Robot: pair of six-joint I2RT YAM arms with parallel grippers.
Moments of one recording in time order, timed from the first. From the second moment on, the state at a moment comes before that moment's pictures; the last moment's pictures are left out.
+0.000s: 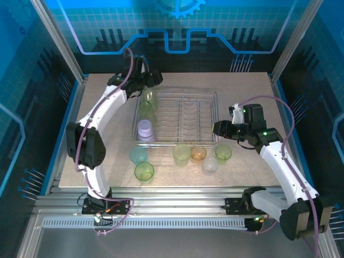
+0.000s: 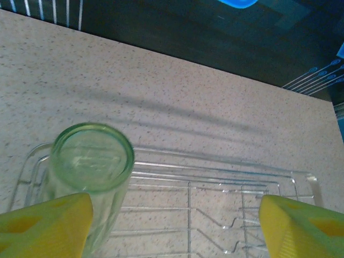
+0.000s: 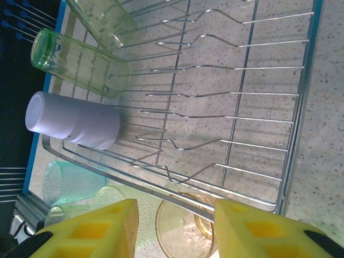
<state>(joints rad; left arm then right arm) -0.26 1.88 1.78 -0.55 0.08 -0.56 0.18 1.05 0.90 -0.66 -0.49 0.41</state>
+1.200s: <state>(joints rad) -0.28 2.08 2.01 -0.66 0.05 -0.56 0.17 1.03 0.84 -0.70 -0.45 0.37</state>
